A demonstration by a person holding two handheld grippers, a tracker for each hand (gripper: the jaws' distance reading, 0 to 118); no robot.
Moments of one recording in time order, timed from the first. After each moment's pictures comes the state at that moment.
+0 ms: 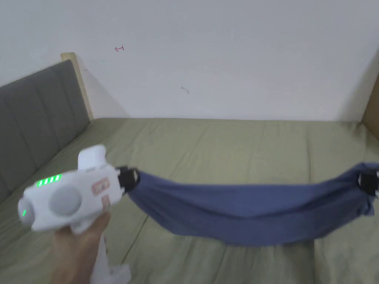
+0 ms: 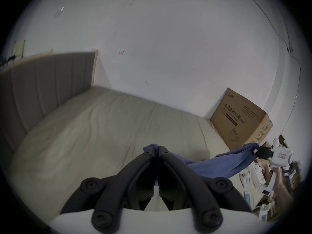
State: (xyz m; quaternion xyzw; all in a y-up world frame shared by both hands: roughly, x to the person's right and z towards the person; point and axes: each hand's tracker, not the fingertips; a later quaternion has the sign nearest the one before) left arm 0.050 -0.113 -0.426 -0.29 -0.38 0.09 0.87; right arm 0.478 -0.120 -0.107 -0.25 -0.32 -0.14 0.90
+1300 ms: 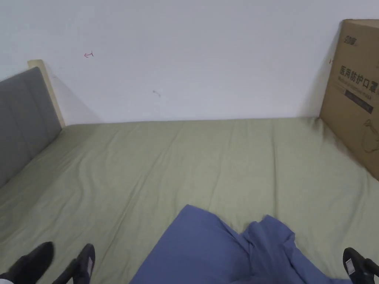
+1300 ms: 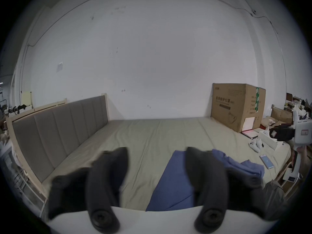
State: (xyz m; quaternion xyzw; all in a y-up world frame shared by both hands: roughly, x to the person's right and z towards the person) left arm -0.061 -0.081 -0.192 -0.06 -0.37 -0.04 0.92; right arm 0.275 -0.112 0.066 -0.12 -0.30 -0.06 0.94
